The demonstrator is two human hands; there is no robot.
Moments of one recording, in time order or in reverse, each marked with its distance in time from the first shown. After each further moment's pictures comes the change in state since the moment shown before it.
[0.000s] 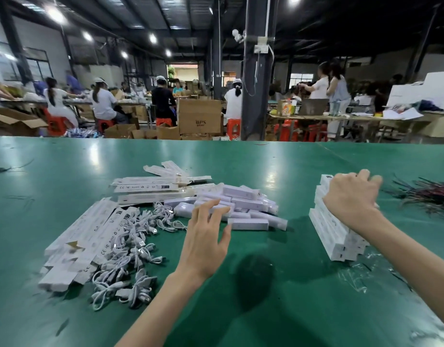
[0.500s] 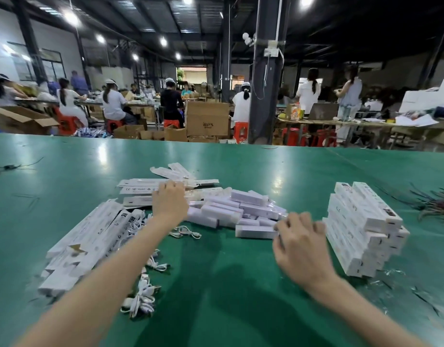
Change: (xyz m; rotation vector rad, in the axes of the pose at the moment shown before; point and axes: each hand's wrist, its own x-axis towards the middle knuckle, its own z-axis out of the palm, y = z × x) left_hand 0.096 -0.109 -0.019 0.587 -0.201 -0.370; right_hand -0.090 -0.078 0.025 0.500 0.406 -0.430
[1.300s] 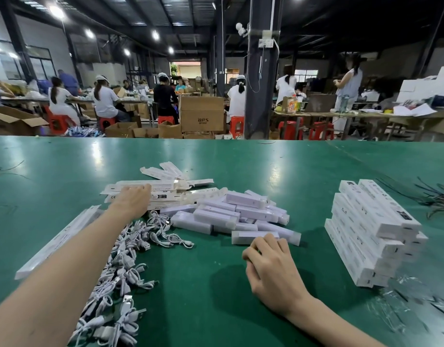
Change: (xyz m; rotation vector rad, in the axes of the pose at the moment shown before) left_hand 0.072 -0.083 0.036 0.413 -0.184 0.205; right_hand -0.011 -0.030 0.044 0.297 -0.124 -0.156
